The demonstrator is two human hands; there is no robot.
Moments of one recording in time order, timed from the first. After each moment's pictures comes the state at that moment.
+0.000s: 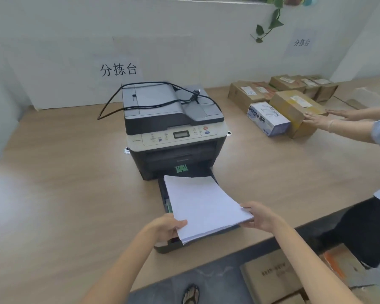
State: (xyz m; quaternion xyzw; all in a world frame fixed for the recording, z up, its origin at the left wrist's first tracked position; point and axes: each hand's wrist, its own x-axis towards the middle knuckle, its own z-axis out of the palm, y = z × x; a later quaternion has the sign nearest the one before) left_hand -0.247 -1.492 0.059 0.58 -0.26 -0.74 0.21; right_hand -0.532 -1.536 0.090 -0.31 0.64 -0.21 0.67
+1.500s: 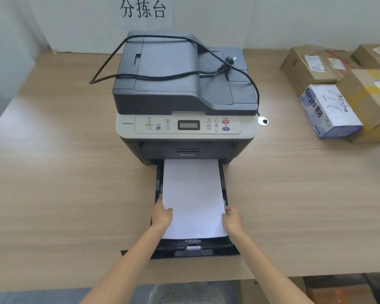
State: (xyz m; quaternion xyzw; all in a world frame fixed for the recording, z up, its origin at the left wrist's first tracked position) left_hand -0.285 -1.584 -0.033 0.82 -0.18 -0.46 0.29; right_hand -0.477 -1.645 -0.031 -0.46 0.73 -0.06 0.49
